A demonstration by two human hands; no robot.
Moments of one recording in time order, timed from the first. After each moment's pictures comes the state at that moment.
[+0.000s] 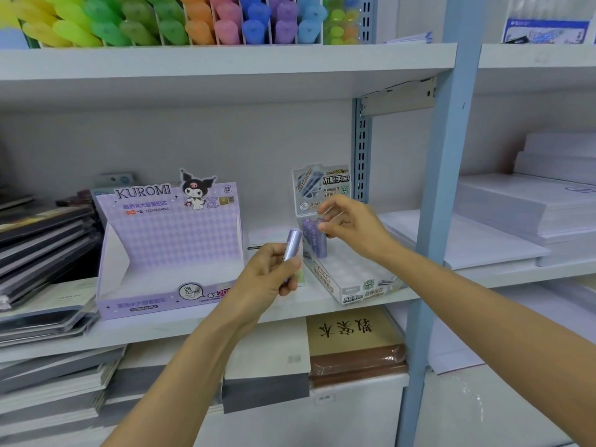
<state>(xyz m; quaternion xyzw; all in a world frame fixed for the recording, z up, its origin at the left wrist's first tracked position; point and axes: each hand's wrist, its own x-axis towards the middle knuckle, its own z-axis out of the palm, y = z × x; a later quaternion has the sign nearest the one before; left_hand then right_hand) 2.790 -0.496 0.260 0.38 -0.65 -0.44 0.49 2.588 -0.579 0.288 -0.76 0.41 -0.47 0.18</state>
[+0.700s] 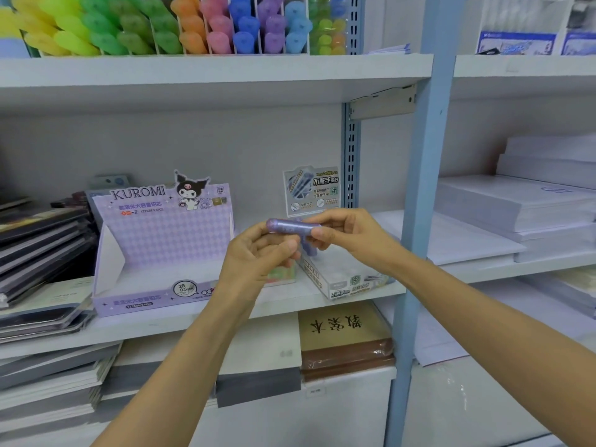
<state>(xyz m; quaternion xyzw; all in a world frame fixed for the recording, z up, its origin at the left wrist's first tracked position) 2.781 -0.484 0.276 0.32 -0.61 -0.41 0.60 2.581 -0.528 0.294 -0.76 0.29 -0.47 0.34</state>
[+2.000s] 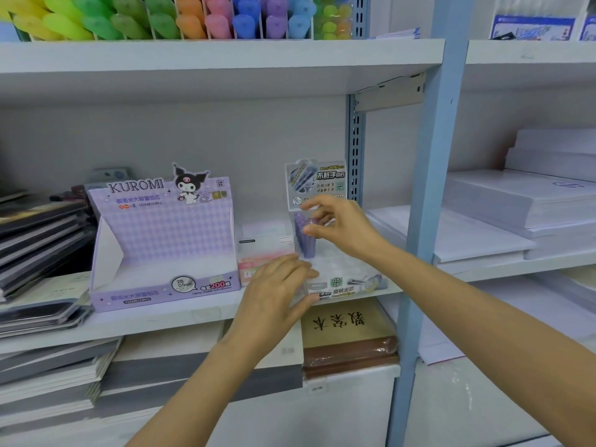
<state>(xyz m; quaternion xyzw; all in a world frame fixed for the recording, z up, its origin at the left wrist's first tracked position) 2.778 -0.490 0.219 0.38 -0.85 0.12 0.35 2.600 -0.556 0.293 -0.78 0.42 -0.45 0.13</state>
